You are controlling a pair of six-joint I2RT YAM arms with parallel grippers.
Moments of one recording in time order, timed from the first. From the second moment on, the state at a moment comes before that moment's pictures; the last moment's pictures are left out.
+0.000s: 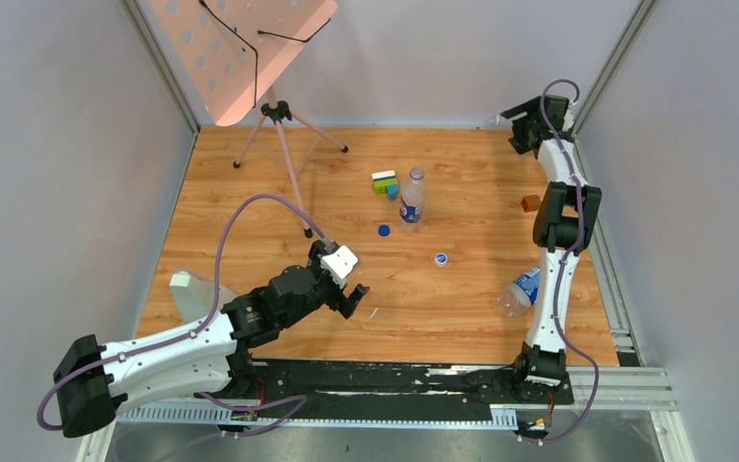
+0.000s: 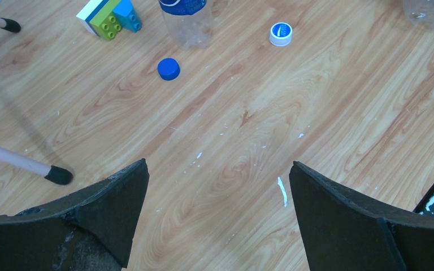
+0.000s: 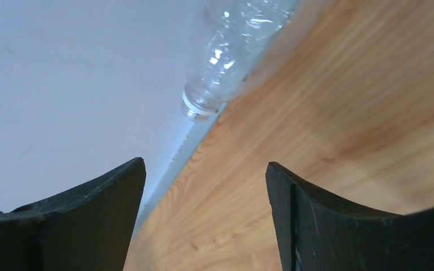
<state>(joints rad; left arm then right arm) -1.04 0.84 0.45 0.06 -0.24 0.03 -0.19 2.56 2.26 -0.26 -0.16 1.02</state>
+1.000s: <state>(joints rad) -1.00 0.92 0.45 0.07 -0.27 0.02 -0.19 2.90 2.59 -0.06 0.08 1.37</state>
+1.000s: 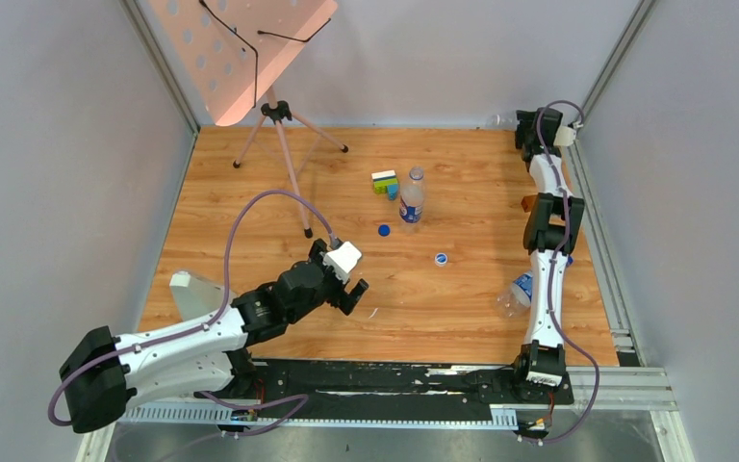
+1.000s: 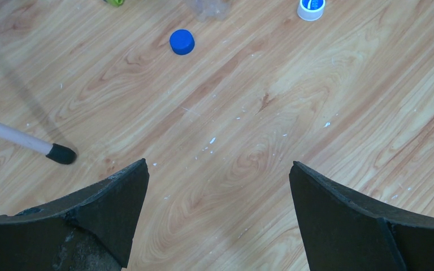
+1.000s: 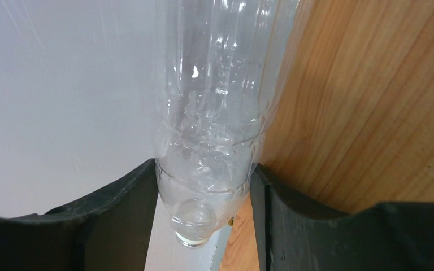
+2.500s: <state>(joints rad) -1.01 0.85 0.65 0.29 0.00 -0.12 -0.17 0.67 0.73 -0.07 -0.40 1.16</state>
